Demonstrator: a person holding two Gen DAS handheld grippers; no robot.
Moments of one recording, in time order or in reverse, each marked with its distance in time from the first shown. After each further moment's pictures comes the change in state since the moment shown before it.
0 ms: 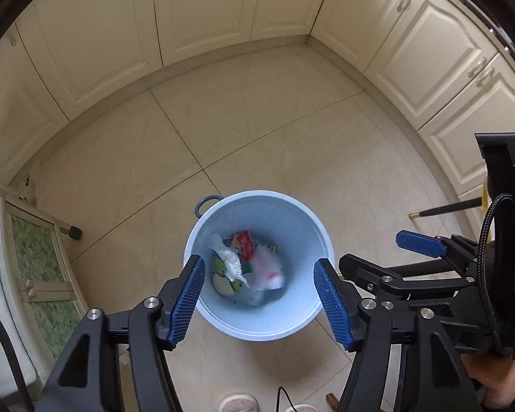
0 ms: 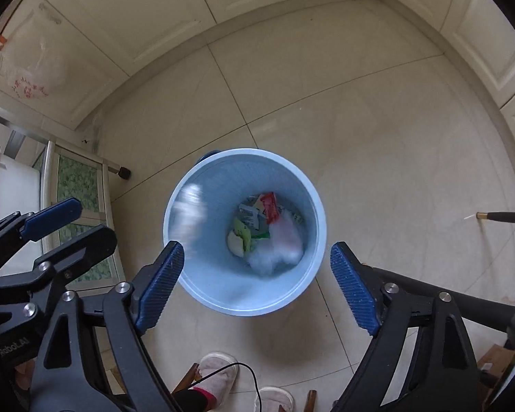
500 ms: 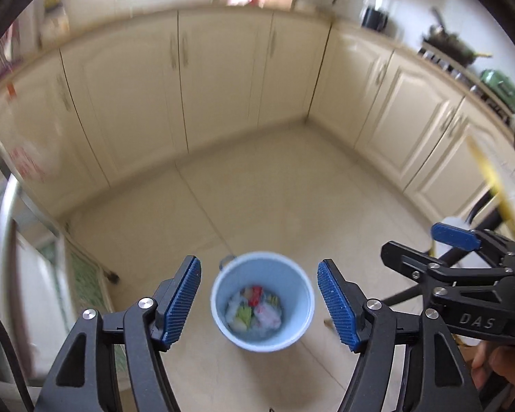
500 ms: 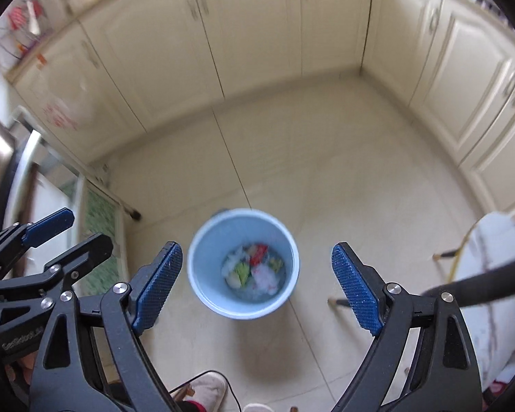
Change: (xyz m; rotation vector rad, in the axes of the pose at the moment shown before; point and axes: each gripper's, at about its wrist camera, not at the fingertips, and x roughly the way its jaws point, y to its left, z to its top) left arm -0.217 -0.047 -0.059 0.006 -0.361 0.075; right arm -0.211 0.052 -0.034 -0.085 -0.335 -0.089
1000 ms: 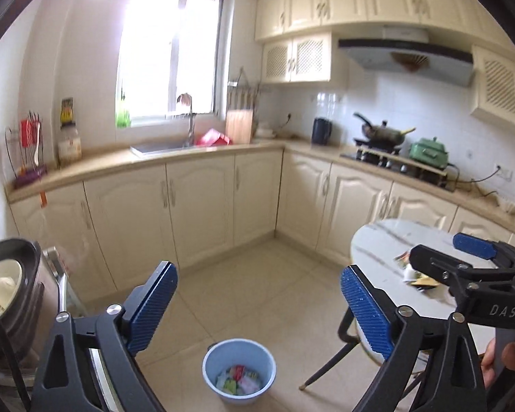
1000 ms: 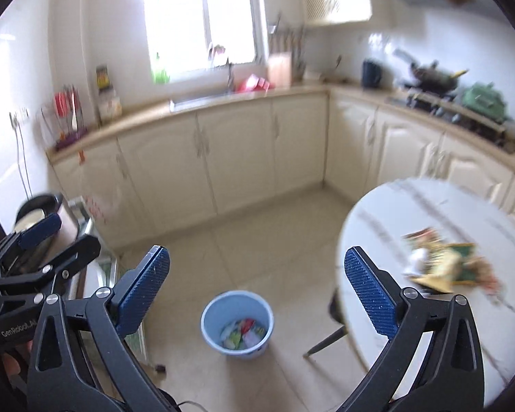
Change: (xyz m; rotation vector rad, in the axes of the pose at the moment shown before) left arm -0.271 -0.120 -0.105 0.087 -0.495 -0.049; right arm -0.327 0.001 -0.069 0.039 -0.492 -0.105
